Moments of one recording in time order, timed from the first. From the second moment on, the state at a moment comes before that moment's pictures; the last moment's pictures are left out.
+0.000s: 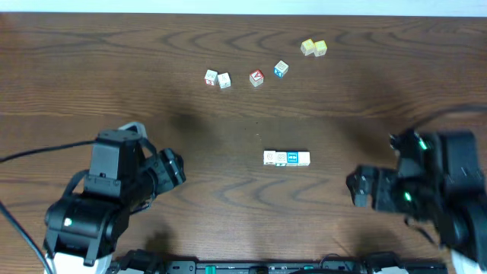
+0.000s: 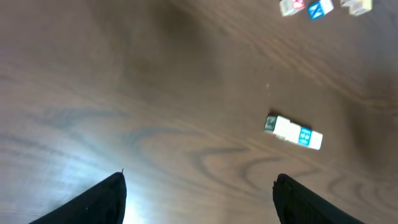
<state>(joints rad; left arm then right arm) -0.22 0.88 1.09 -1.19 0.10 -0.62 0.13 0.94 1.35 -1.53 -0.17 0.29</state>
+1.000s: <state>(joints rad) -0.22 0.89 1.09 -1.24 0.10 -0.62 0.13 0.76 1.34 -1.53 -0.16 0.40</state>
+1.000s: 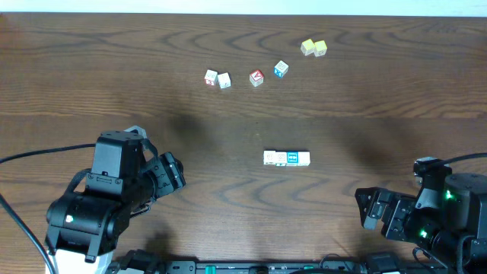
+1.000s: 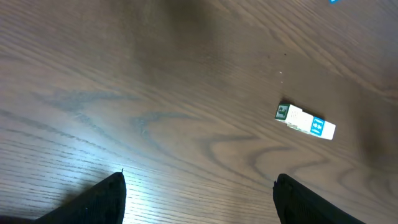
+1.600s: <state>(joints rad) -0.22 0.89 1.09 -1.24 0.09 -0.62 0.05 0.54 0.98 -0.98 -0.10 0.18</state>
